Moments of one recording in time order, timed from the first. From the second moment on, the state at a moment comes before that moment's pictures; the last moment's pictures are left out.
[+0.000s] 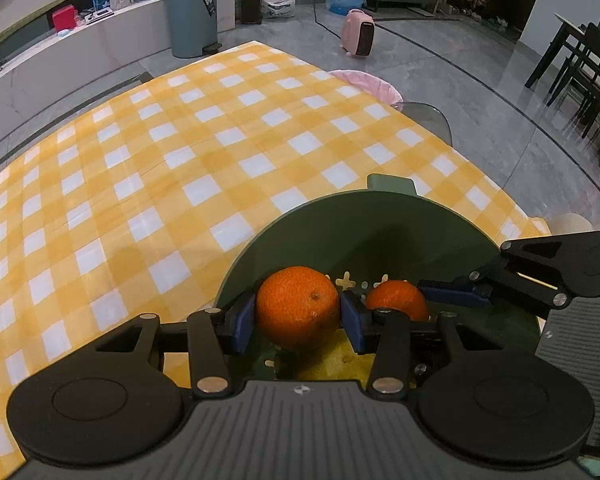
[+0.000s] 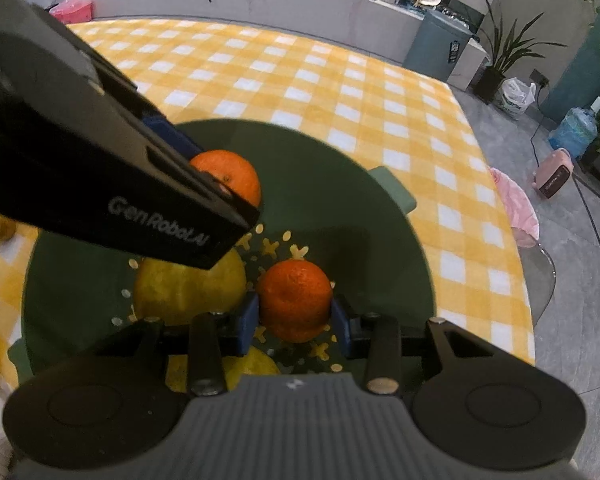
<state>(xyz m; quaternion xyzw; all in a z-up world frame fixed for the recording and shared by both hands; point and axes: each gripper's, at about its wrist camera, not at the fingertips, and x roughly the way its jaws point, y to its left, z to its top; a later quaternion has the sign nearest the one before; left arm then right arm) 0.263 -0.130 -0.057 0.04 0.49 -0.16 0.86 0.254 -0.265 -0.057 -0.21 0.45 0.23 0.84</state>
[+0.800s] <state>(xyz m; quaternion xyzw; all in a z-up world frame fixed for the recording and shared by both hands) 0.251 -0.132 -0.056 0.05 0.48 -0.18 0.86 0.252 -0.255 -0.044 -0.24 0.45 0.21 0.83</state>
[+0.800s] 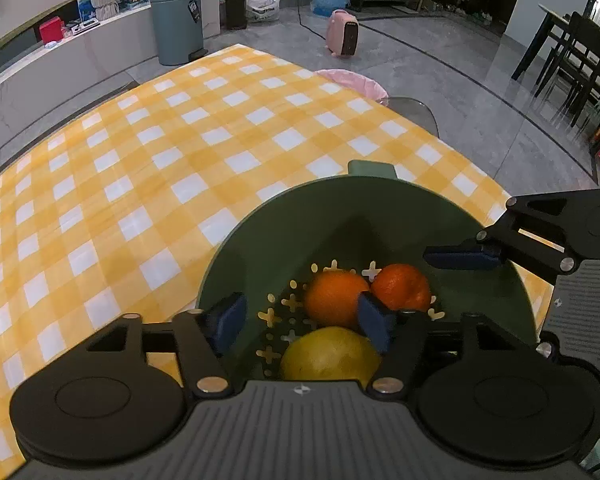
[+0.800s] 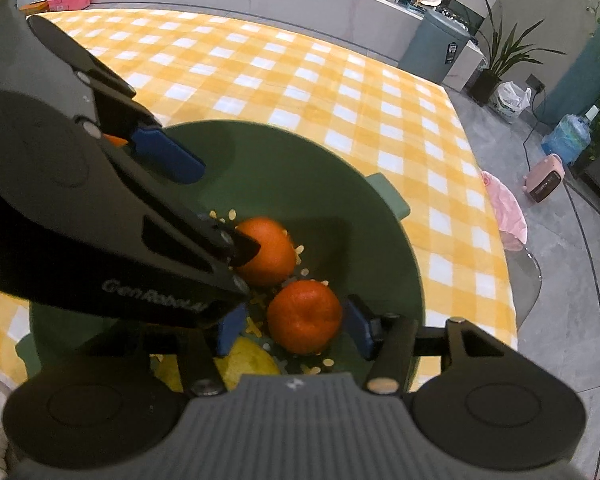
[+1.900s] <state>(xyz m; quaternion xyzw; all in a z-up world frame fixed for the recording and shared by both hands) 0.135 -0.054 0.046 0.07 0.38 -0.16 0.91 0.146 -0.233 0.040 -0.08 0.34 0.15 0.93</state>
